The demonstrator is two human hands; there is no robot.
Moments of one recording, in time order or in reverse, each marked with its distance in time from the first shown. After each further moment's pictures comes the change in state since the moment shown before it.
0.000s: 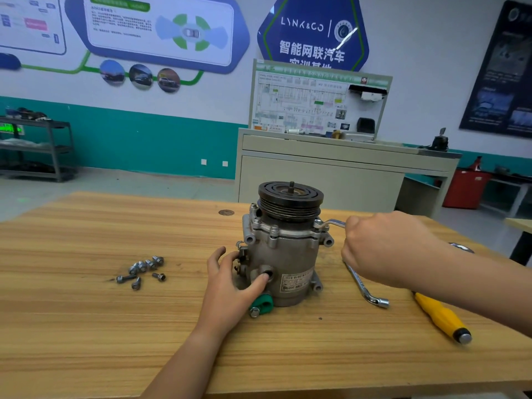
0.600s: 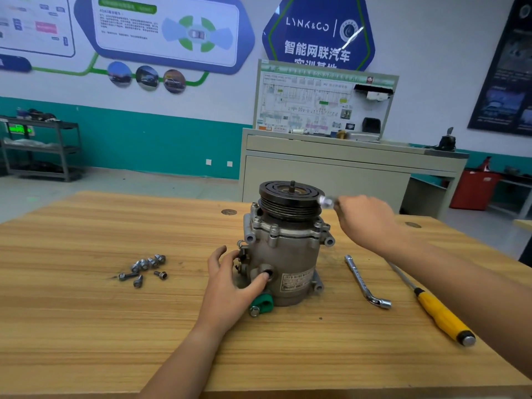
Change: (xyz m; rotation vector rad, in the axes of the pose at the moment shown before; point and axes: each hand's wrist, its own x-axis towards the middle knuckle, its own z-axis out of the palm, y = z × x) left_hand 0.000 -0.002 0.000 -0.002 -0.006 -0.027; right_hand 0.065 0.008 0.044 0.489 0.289 0.274
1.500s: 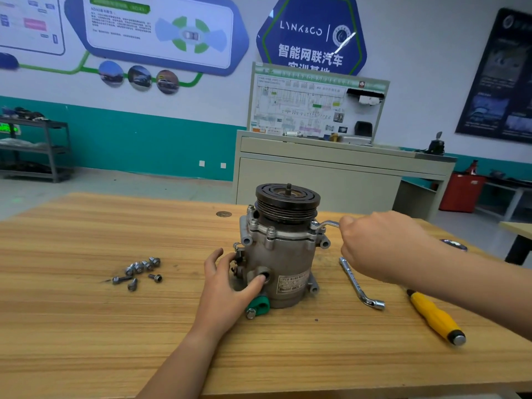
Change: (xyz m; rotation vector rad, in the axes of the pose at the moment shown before) left_hand -0.001 0.003 -0.001 -0.013 -0.008 0.003; right_hand -0.051 -0.017 -0.058 -0.492 -0.313 -0.231
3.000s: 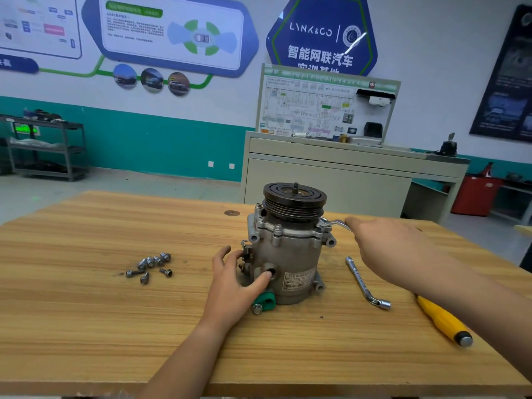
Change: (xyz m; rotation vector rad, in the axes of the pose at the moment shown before) left_hand 0.000 -0.002 0.000 -0.007 0.002 -0.016; right_hand 0.010 0.002 0.034 0.239 0.173 0.128
